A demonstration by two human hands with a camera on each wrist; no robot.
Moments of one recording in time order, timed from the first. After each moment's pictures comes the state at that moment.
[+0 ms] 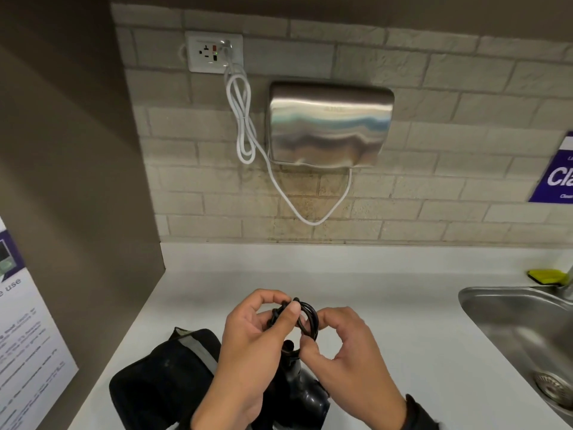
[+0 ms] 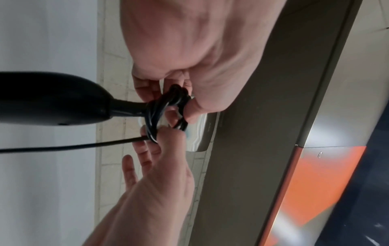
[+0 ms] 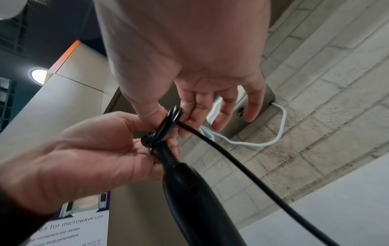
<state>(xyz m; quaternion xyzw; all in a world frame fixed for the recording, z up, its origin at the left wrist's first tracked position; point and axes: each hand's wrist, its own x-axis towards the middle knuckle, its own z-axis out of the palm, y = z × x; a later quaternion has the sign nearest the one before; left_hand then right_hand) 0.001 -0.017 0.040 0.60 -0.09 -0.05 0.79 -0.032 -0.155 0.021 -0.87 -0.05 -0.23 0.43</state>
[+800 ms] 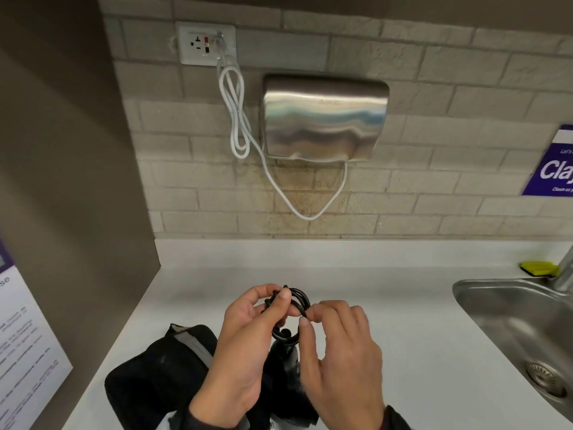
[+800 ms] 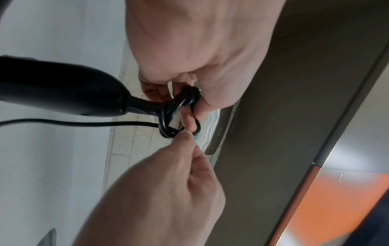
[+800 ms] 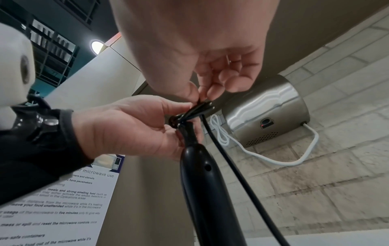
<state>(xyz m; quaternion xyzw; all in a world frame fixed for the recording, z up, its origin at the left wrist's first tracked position) 0.013 -0.020 0.030 0.55 -0.05 -0.08 0.83 -0.036 -0.132 0.015 -0.88 -0.03 -0.42 0.22</state>
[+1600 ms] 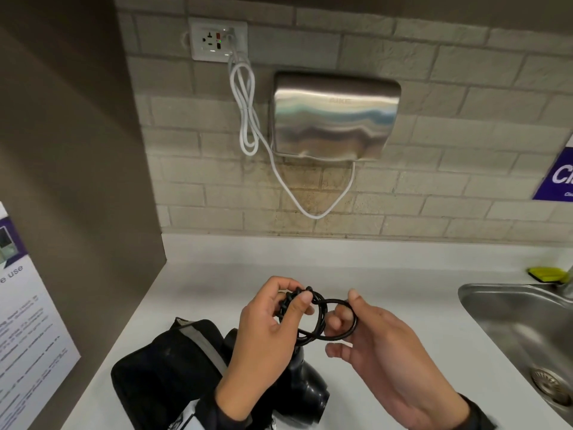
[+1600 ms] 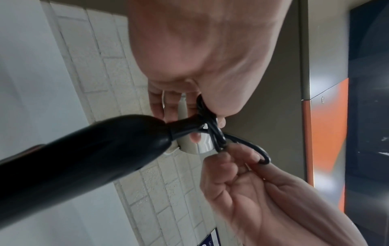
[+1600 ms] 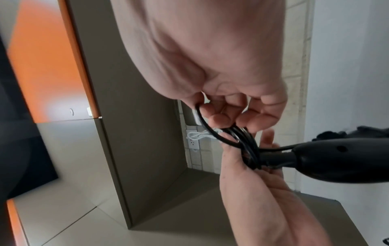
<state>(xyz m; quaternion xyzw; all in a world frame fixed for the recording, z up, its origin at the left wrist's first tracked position) 0.018 -0.028 0.018 0.72 -0.20 0.10 0.65 -0.045 -0.172 0.055 -0.56 0.06 0.00 0.83</state>
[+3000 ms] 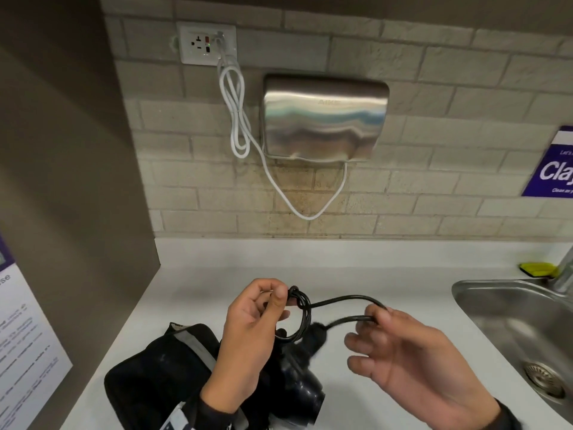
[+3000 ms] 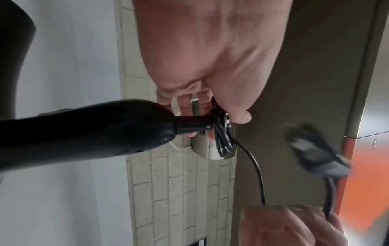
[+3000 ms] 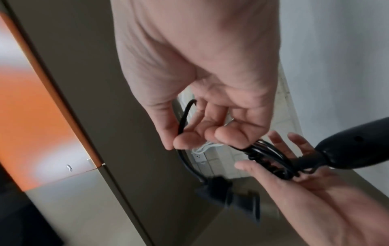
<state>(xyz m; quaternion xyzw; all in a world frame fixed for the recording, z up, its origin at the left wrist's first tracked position) 0.027 -0.027 0.013 0.58 -0.14 0.01 0.80 -0.064 -0.202 0.067 -0.43 0.01 0.07 0.90</state>
